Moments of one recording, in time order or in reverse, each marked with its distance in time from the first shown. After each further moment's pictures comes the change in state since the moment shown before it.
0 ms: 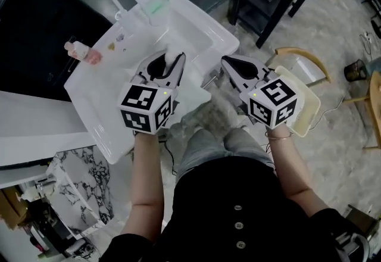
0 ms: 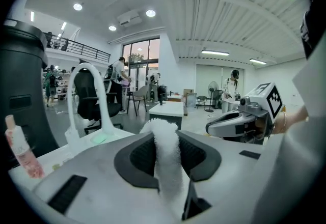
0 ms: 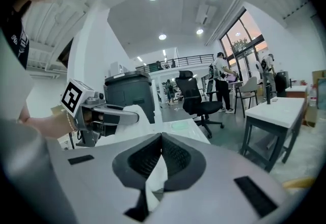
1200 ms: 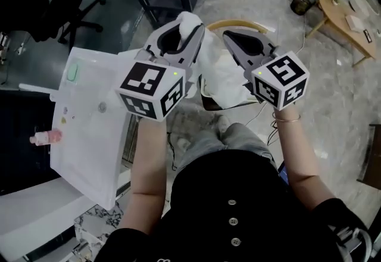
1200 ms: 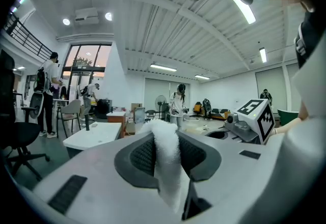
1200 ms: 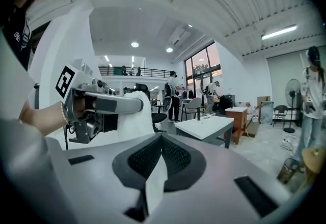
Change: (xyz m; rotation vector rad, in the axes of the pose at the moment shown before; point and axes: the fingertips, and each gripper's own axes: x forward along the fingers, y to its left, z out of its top) left arm 0.157 -0.320 0.132 0.163 -0.175 -0.607; right arm -0.268 -0.177 0.007 -0.005 -0.099 -0.514
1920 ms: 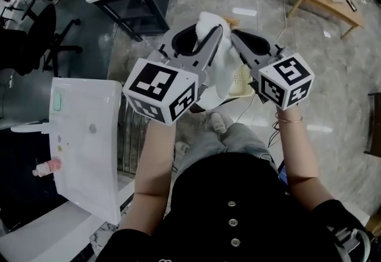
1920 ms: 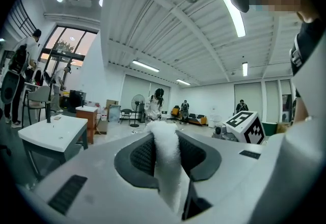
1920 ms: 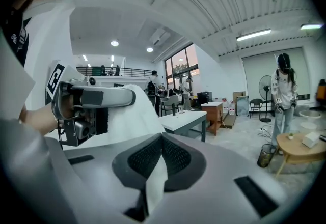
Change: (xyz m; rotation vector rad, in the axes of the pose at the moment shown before) left arm 0.100 -0.106 0.003 -0.053 -0.028 -0.275; right arm -0.082 -0.098 -0.042 0.107 0.006 -0.215
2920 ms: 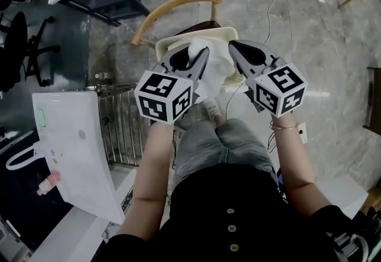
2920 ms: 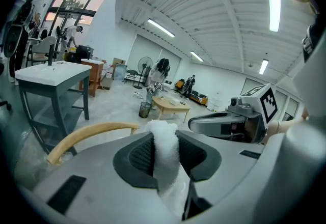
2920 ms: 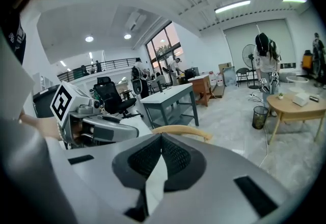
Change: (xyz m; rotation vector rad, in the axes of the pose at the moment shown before) left arm 0.069 0.009 -0.198 -0.257 0.378 -0.002; right arm -0.006 -0.067 -0.132 0.235 0.200 -0.058
